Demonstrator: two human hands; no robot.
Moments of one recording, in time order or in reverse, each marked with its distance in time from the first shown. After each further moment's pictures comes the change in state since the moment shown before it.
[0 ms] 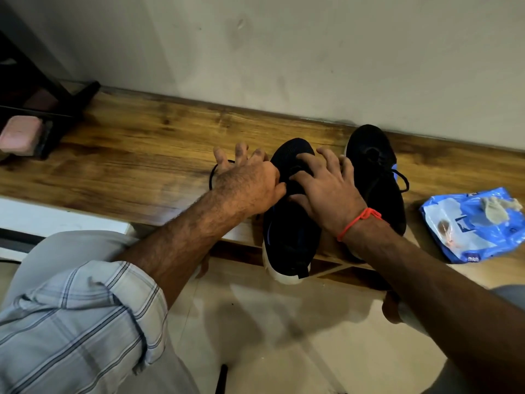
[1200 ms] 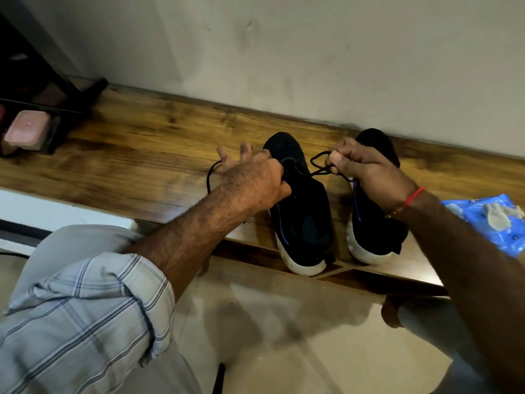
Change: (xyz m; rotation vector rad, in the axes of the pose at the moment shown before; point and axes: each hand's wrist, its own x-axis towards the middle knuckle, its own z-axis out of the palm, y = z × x) left_hand 0.001 0.002 -0.006 -0.024 -0.025 -0.037; right_hand 0.002 0.053 -0.038 1.087 -0.014 0.010
